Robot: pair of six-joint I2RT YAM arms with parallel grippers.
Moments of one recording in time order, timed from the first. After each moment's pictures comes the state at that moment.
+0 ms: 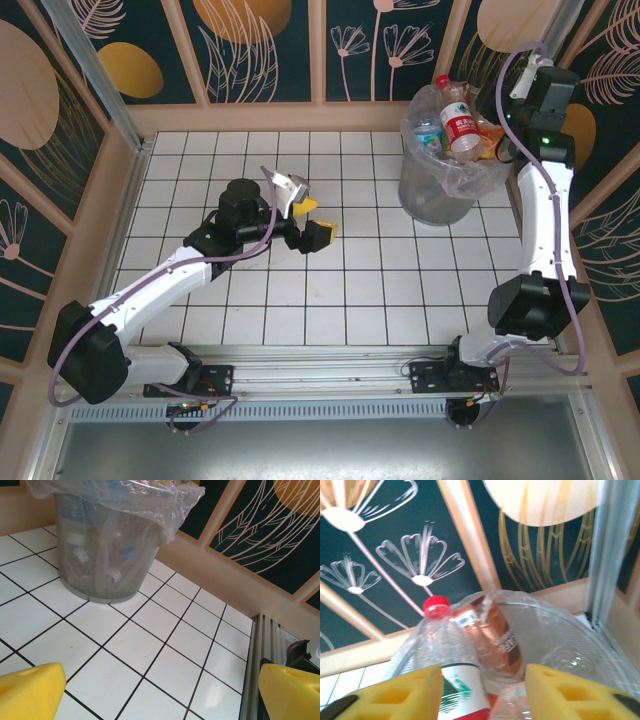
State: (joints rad) left arm -0.64 1.29 0.95 0.05 0.57 -0.23; right arm -0.15 1.58 1.81 -0.54 -0.21 0.22
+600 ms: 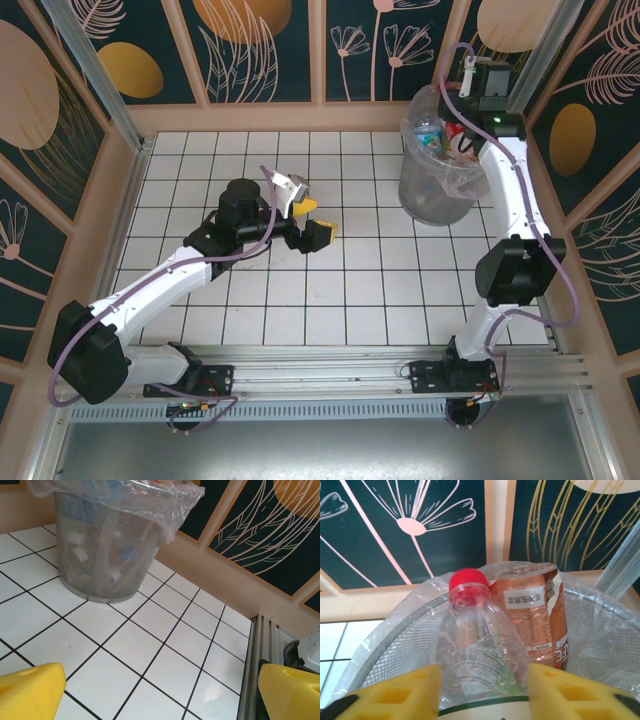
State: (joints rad) left arm -0.64 1.29 0.95 0.05 0.57 -0.24; right arm 0.05 1.80 1.94 -0.62 0.07 0.04
